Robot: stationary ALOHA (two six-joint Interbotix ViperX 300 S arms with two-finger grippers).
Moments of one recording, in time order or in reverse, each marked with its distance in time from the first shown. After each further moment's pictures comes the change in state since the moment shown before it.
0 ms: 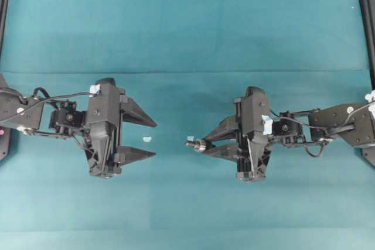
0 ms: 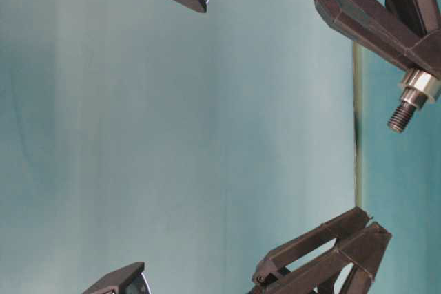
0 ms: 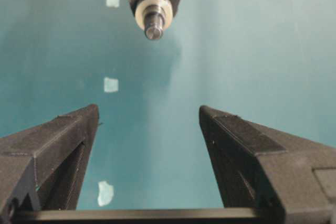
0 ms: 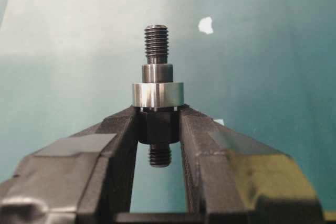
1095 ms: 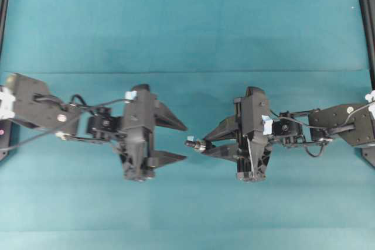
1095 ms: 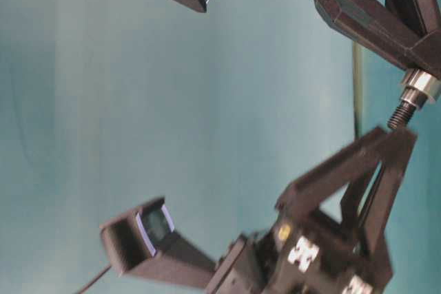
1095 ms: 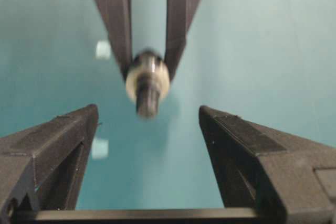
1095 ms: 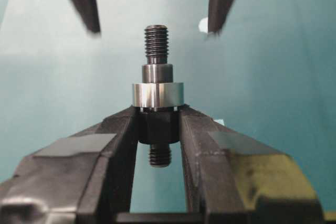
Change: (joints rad) left arm 0.000 0.179 -0.130 0.000 -0.095 0.002; right arm 0.000 0.002 0.000 0.000 0.000 0.002
